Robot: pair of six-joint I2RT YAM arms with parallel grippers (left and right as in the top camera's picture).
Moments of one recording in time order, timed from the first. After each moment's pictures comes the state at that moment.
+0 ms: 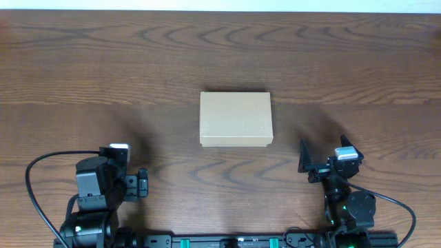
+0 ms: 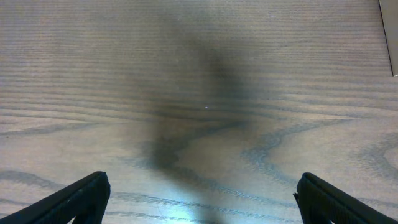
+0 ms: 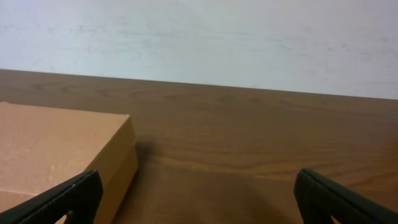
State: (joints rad) left arm 0.08 0.55 0.47 -0.84 0.05 0.12; right arm 0.08 0.01 0.01 -0.07 -0.04 -0.01
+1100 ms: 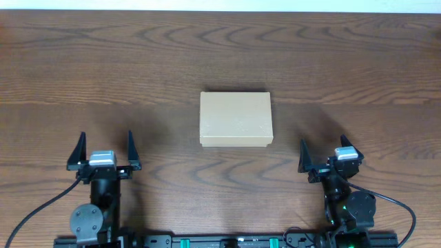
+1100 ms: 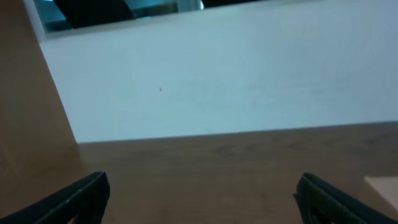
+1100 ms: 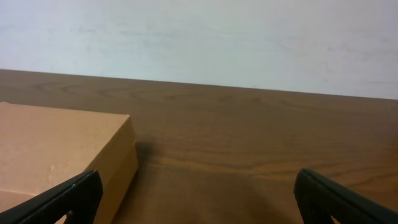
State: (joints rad) left arm 0.08 0.02 0.13 -0.02 0.04 0.11; right arm 0.08 0.01 0.01 -0.07 -0.04 -0.01
